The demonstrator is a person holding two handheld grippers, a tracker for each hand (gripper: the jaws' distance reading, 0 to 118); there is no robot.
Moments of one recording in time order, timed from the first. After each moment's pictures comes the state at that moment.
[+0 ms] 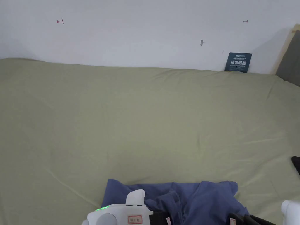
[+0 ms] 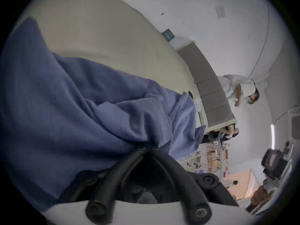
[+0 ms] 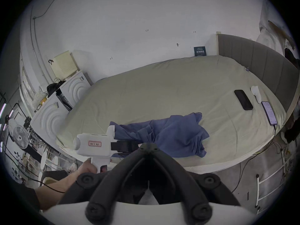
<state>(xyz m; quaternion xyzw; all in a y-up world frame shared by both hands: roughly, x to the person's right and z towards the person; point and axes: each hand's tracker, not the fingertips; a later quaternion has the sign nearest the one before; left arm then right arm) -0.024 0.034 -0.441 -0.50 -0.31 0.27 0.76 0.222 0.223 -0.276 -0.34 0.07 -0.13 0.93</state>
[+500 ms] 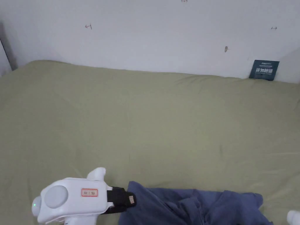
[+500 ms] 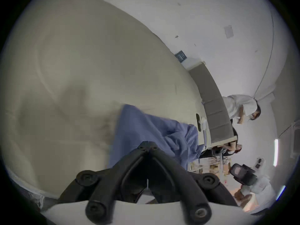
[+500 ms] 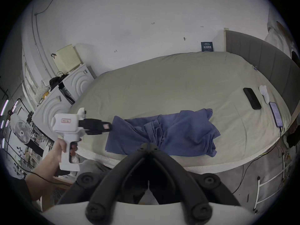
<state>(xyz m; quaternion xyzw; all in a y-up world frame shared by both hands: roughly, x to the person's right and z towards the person) -0.191 0.090 -0.466 -0.48 -0.24 0.31 0.78 0.204 0.211 -0.296 -0.36 0.10 -0.12 0.92</state>
